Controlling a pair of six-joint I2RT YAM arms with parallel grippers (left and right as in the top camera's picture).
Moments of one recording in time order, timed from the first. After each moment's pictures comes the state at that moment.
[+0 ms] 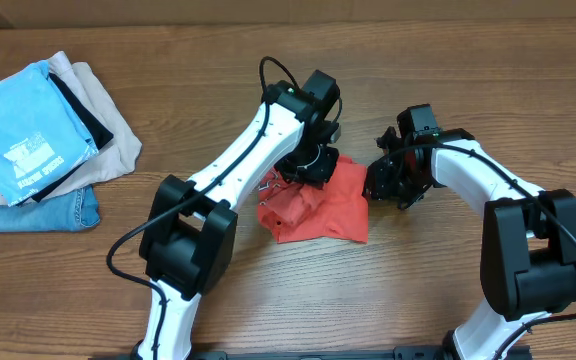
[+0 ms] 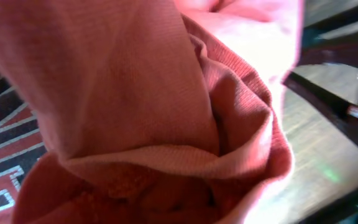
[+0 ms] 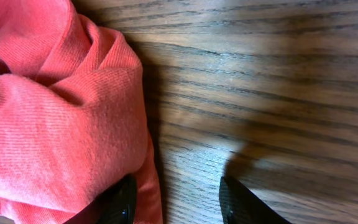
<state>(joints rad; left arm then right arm) -0.58 2.16 1.84 -1.21 0.29 -0.21 0.17 1.87 1.13 -0.72 -0.35 0.17</state>
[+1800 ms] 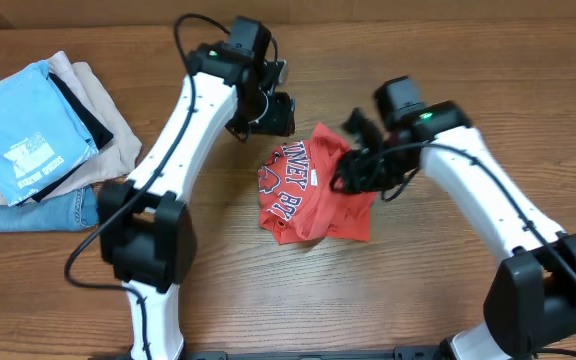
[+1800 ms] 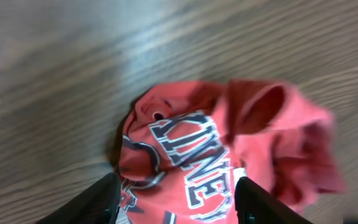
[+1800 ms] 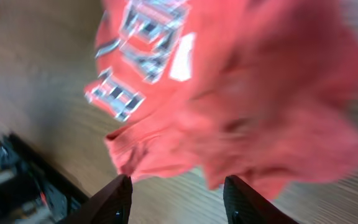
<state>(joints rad) -0.34 2.11 1.93 -1.14 0.29 -0.18 0.34 1.73 1.37 -1.06 -0.49 0.06</state>
